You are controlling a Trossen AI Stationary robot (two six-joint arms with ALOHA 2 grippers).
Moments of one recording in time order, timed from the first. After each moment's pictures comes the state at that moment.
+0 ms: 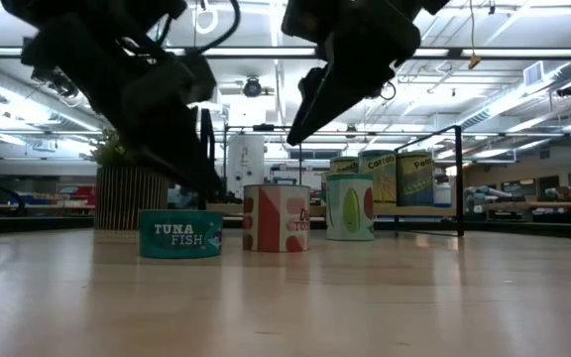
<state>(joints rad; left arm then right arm) -0.28 1.55 0.67 0.06 -0.39 -0.59 0.17 1.78 1.29 -0.44 0.06 -0.04</state>
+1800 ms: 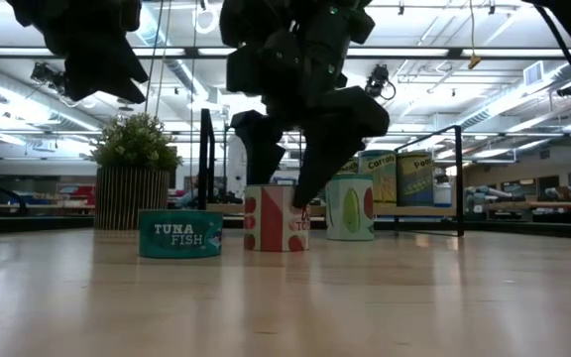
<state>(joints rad) -0.32 0.91 0.67 -0.49 -0.39 -0.80 0.10 2.14 1.70 -0.79 -0.06 -0.59</state>
